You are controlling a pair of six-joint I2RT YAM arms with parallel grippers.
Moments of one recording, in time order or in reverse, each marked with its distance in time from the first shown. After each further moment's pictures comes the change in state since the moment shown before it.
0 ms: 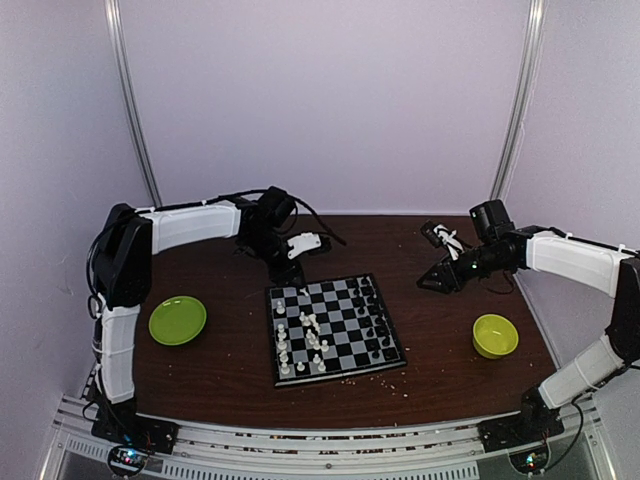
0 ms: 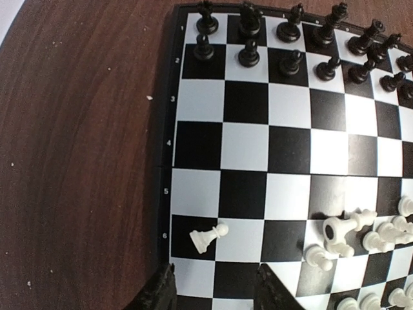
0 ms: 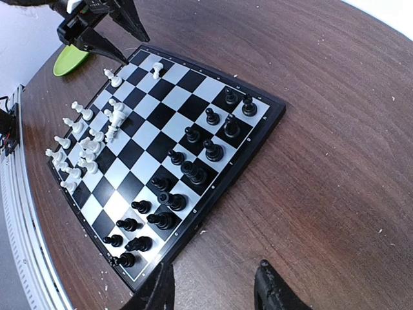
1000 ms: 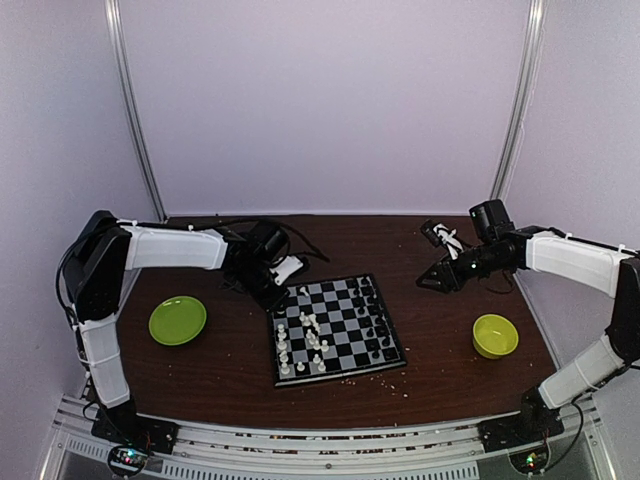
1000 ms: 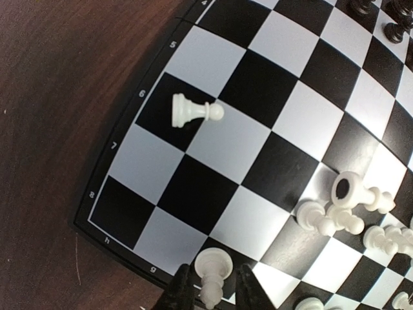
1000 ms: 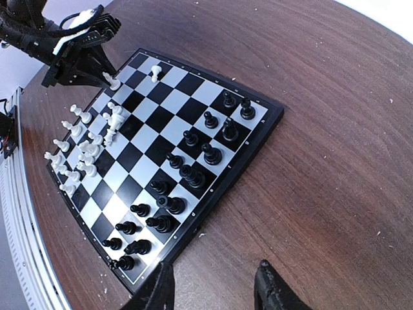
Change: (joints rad) left arm -0.074 -0.201 -0.412 0.180 -0.249 -0.497; right arm 0.003 0.000 -0.001 0.014 0.006 0.008
